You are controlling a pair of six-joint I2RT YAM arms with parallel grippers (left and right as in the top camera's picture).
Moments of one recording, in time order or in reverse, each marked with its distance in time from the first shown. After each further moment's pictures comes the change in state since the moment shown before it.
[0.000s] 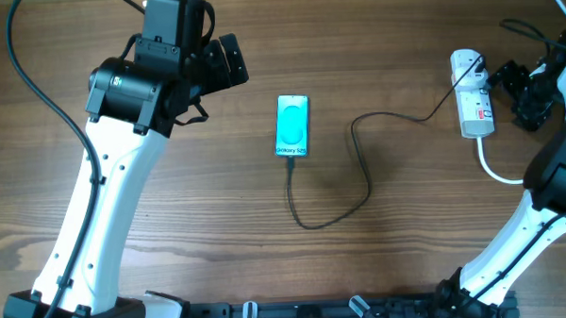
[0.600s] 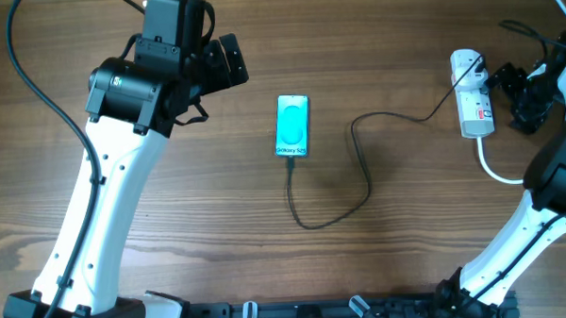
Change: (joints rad) left arm 0.000 0.000 0.000 0.000 0.000 0.000; right arm 0.001 0.000 0.005 -0.064 -0.031 -0.003
